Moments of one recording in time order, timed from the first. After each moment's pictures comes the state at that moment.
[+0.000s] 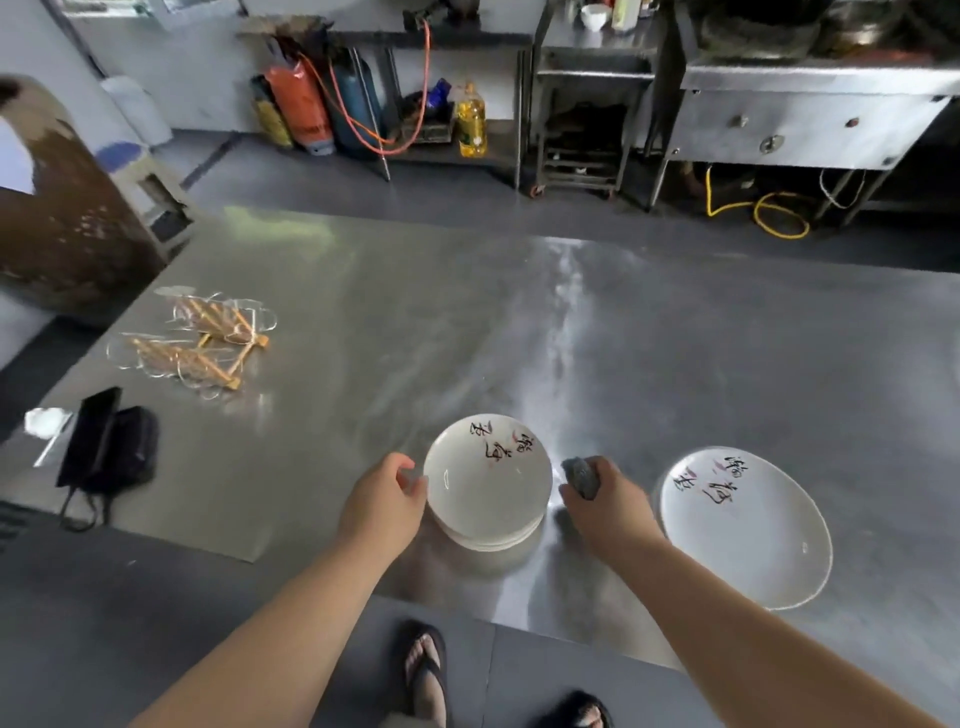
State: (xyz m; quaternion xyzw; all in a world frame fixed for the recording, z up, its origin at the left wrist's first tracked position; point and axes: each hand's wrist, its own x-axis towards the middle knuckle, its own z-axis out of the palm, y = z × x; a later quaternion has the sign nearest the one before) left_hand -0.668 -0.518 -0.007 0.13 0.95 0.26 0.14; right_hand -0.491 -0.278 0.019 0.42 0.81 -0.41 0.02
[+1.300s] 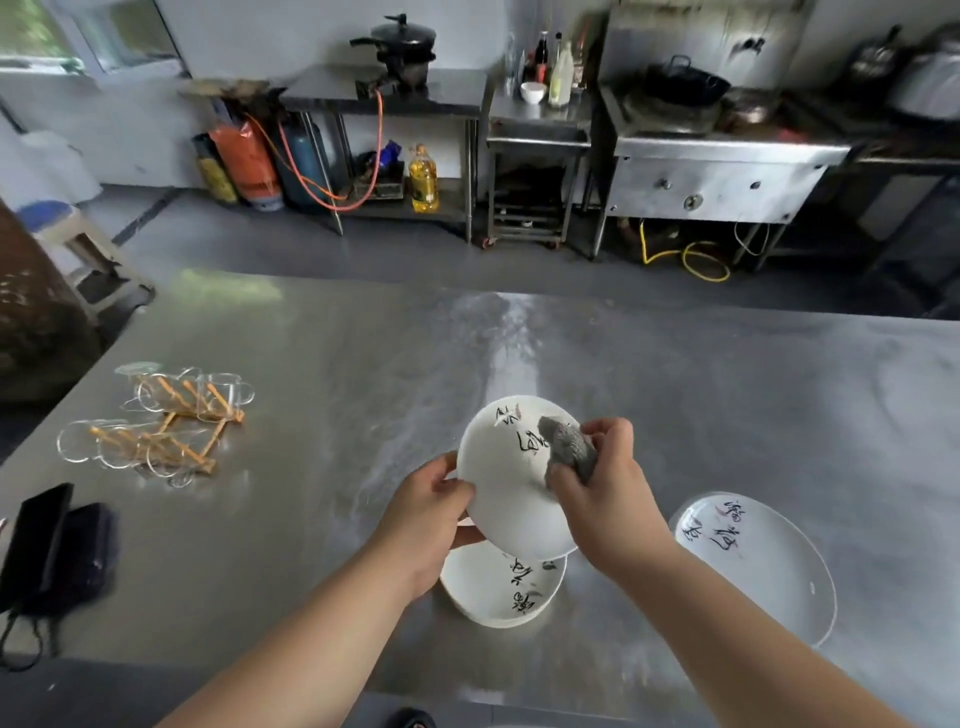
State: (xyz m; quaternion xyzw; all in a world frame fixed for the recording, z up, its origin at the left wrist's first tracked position) left_hand -0.688 -0.470 0.116 0.07 0.61 0.67 0.43; right_hand -0.548 -0.323 0.157 0.37 0.79 -0.45 -0.18
